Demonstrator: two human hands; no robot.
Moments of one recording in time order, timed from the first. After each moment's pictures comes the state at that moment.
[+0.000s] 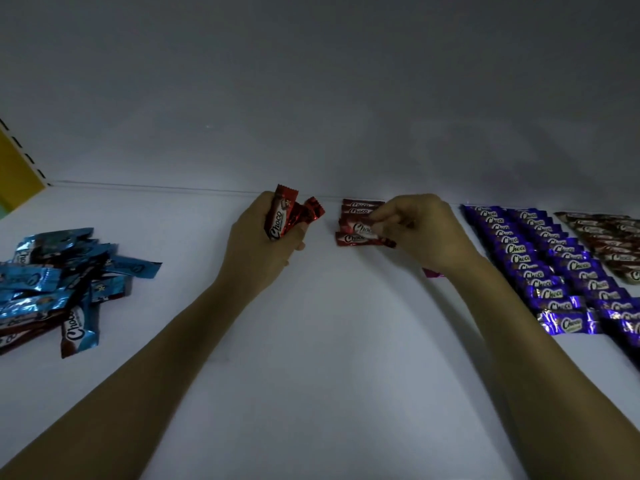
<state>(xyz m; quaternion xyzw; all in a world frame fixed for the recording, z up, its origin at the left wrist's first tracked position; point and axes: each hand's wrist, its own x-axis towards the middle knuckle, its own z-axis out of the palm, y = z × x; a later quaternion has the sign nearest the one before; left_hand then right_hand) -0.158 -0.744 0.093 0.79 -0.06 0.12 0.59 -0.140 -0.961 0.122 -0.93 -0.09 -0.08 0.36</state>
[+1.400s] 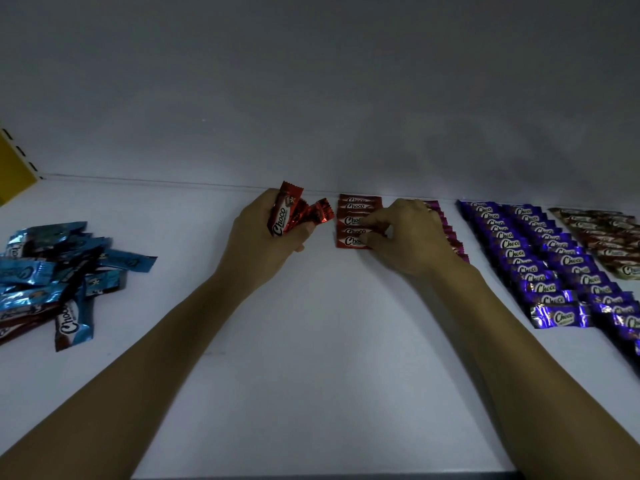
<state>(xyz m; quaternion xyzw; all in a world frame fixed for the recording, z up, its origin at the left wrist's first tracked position) -0.159 -0.746 0.094 0.79 -0.08 0.10 0.60 -0.134 -0.954 0.104 -0.98 -0.11 -0.11 0.14</state>
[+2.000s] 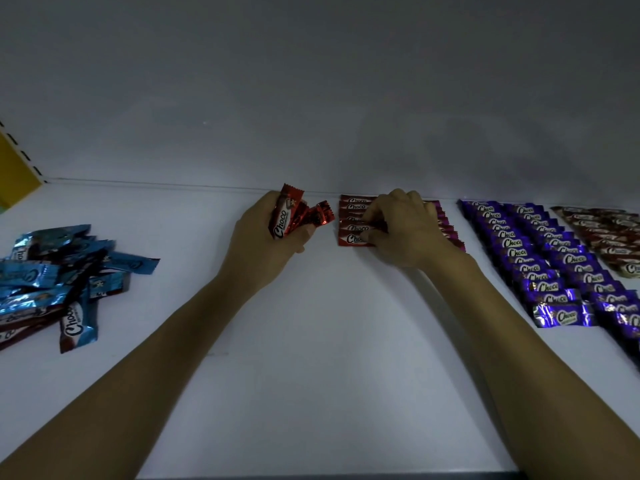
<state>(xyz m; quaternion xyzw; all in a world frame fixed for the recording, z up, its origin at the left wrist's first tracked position) -0.157 -0.746 0.090 0.80 -0.08 0.10 0.58 -0.127 -0.946 0.112 -0.99 -0.08 -0.06 0.11</state>
